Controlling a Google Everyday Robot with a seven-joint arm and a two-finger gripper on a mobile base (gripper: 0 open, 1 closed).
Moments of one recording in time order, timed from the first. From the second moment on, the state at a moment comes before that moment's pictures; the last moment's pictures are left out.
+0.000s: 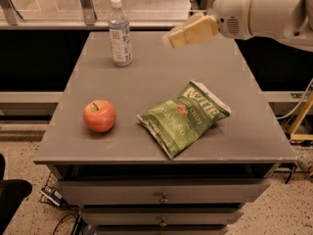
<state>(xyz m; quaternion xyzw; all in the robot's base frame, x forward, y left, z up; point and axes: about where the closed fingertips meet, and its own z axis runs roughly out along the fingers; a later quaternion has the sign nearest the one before) 0.599 -0.091 1.055 -0.41 0.67 0.13 0.61</state>
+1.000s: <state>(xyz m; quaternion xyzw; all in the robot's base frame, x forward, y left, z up) 0.681 -0.003 1.008 -0.39 0.65 0.19 0.62</state>
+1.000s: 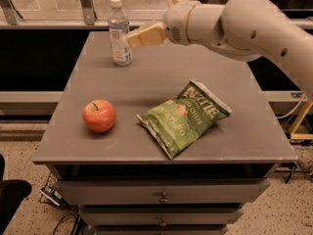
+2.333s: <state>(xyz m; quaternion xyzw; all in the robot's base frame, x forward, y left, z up) 0.772 0.068 0.946 -0.37 0.64 0.29 0.61</state>
